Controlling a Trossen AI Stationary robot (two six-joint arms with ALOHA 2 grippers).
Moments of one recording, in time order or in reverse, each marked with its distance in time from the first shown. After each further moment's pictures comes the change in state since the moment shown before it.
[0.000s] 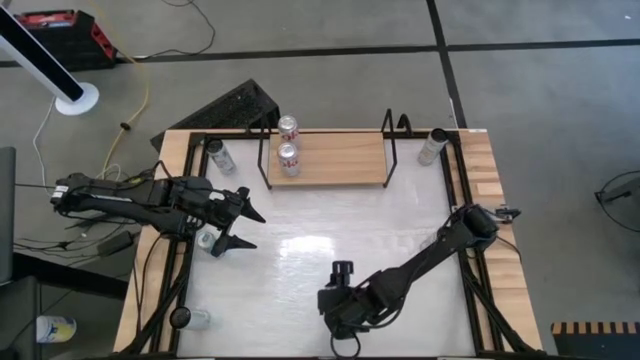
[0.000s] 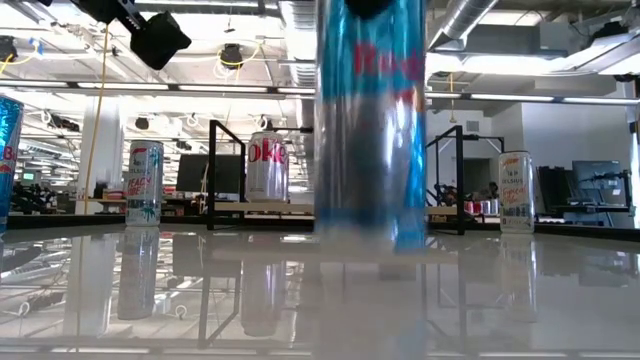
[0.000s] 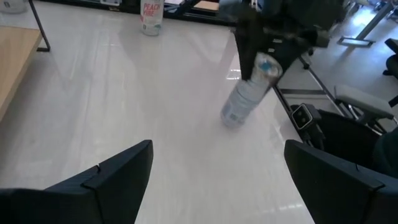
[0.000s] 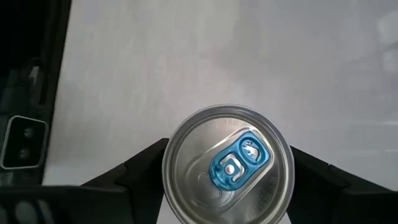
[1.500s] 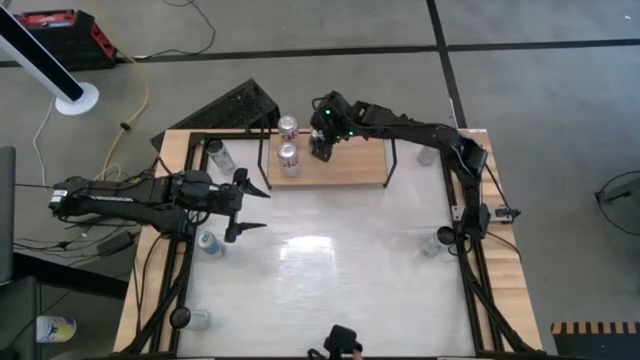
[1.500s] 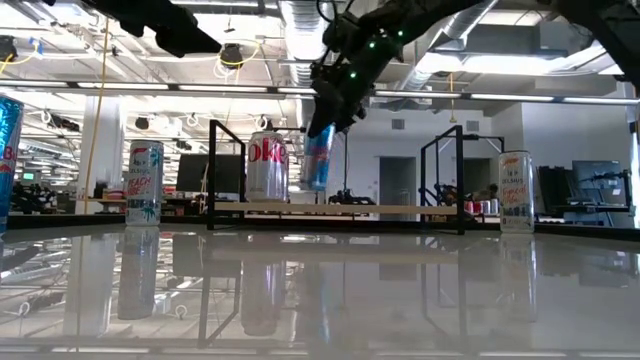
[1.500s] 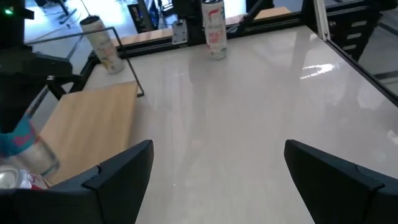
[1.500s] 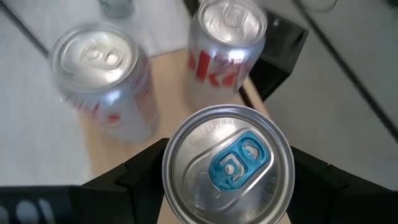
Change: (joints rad) left arm 0.068 0.005 0.000 0.067 -0.211 0.344; right arm -1.045 -0.070 0.002 0.242 -0.367 -0.561
